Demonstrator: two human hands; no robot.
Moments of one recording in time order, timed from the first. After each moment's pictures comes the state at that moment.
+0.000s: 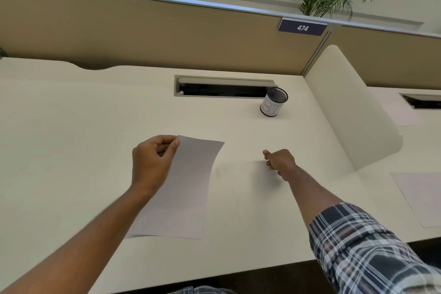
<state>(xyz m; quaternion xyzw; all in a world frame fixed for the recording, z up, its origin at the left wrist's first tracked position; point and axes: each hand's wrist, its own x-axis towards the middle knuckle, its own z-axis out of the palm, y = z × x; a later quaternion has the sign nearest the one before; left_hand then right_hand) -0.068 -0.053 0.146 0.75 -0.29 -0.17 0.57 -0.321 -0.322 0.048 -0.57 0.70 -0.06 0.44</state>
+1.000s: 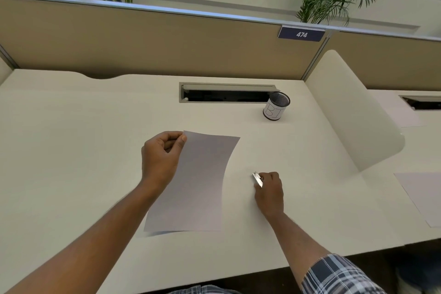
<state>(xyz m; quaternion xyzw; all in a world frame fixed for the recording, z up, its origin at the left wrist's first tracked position) -0.062 -0.055 0.161 0.71 -0.27 -0.21 0.62 -0.321 -0.205 -0.006 -0.77 0.59 -0.15 0.21</state>
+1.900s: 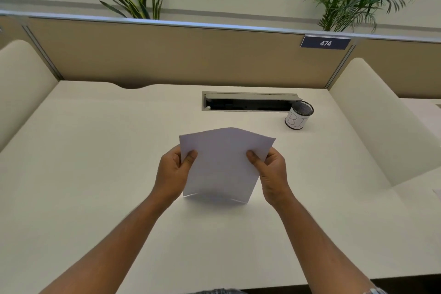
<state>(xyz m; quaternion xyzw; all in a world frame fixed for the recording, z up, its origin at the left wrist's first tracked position) -0.043 -0.021 0.152 0.67 -0.31 -0.26 0.62 -0.226 -0.171 0.137 -0.52 0.35 -0.38 0.68</state>
